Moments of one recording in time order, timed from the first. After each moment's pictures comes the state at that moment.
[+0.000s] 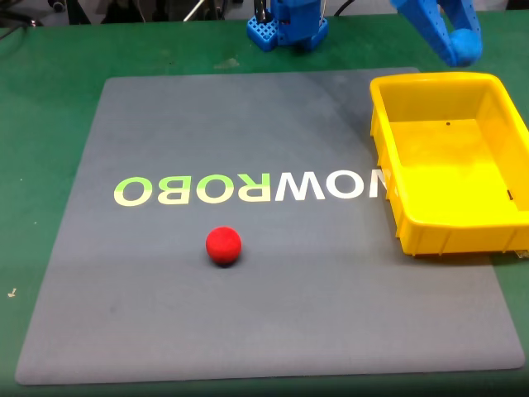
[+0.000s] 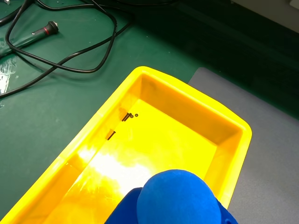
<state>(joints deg) -26.5 104.6 98.5 37.8 -93.6</state>
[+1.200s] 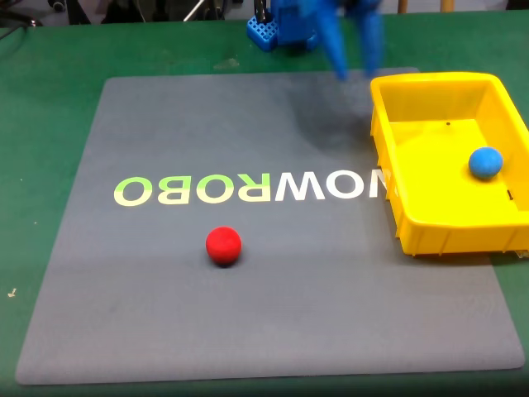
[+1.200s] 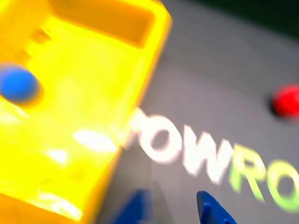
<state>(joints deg) -8.1 131.7 131.8 40.7 -97.5</state>
